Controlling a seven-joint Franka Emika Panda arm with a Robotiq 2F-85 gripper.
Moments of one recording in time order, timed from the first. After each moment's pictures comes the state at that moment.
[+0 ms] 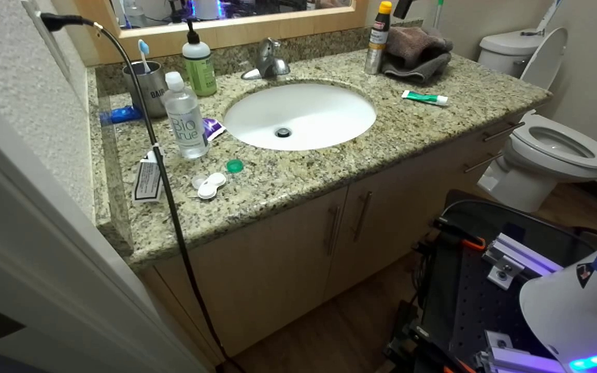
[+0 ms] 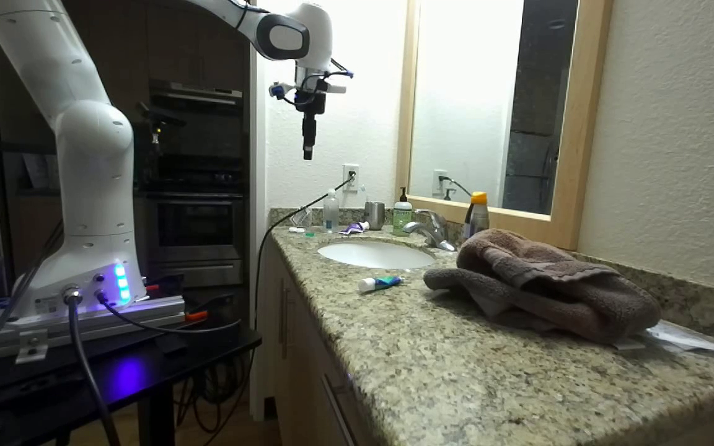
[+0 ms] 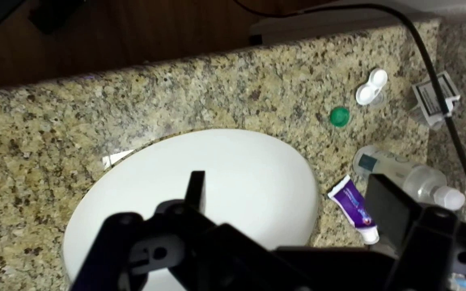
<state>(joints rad) -0.21 -0.39 -0.25 -2.35 0.23 2.02 0.14</state>
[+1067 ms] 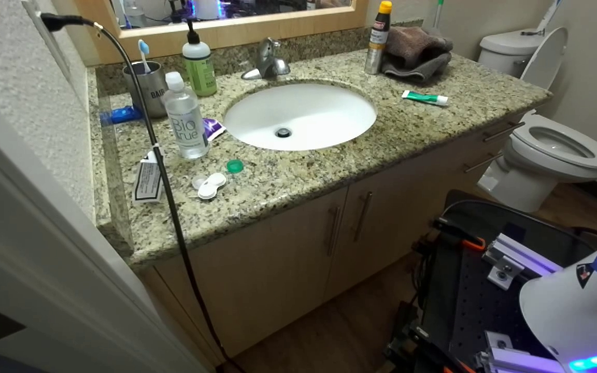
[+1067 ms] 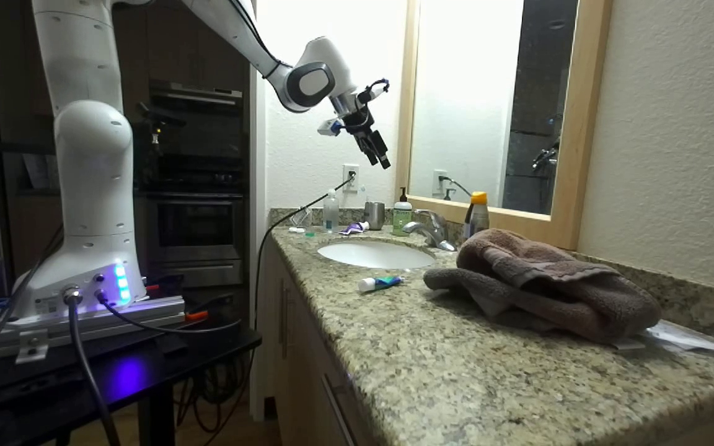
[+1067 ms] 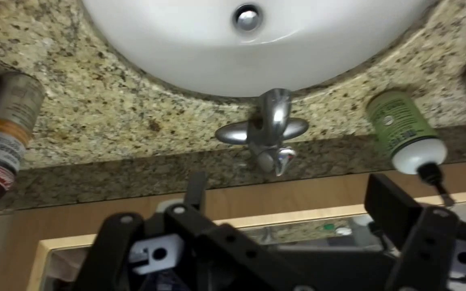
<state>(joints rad) -0.23 -0.07 -0.27 -2.31 0.05 2.85 0.05</state>
